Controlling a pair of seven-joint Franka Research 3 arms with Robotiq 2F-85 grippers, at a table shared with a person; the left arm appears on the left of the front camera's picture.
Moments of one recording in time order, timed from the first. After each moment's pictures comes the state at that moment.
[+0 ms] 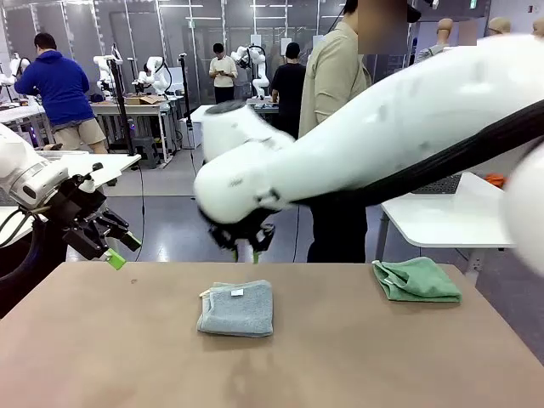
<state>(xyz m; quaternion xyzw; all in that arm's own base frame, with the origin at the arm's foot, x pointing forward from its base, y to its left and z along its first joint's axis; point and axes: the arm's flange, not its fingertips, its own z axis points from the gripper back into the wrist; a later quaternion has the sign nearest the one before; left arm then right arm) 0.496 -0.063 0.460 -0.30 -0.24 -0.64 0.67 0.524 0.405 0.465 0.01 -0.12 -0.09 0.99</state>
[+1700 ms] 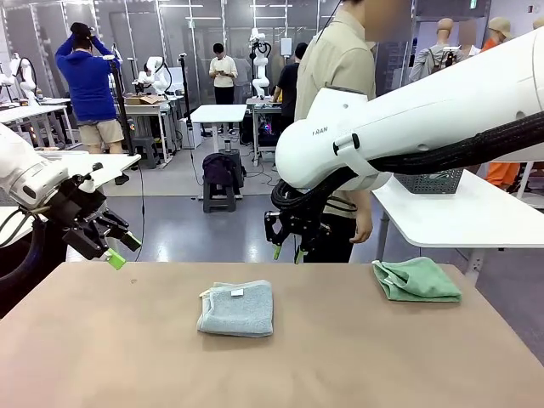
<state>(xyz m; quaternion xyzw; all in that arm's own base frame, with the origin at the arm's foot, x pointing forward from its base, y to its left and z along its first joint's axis) 0.496 -0.063 0.461 -0.30 -0.24 -0.64 0.67 0.513 0.293 0.467 0.13 -0.06 -0.03 0.99</state>
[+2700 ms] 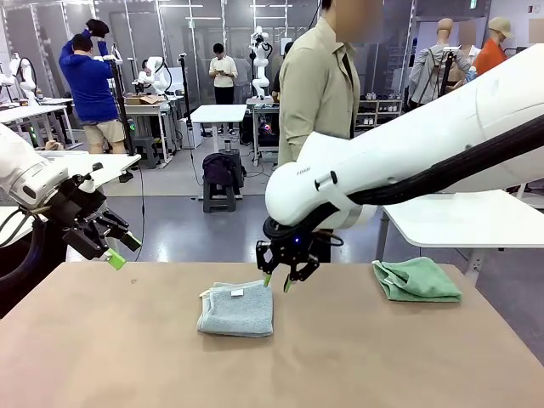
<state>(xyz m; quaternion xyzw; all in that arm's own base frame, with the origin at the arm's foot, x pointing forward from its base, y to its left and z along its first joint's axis) 0.496 -0.063 0.461 -0.30 -0.24 -0.64 0.67 0.519 0.311 0.390 0.15 -0.04 -0.05 0.99</state>
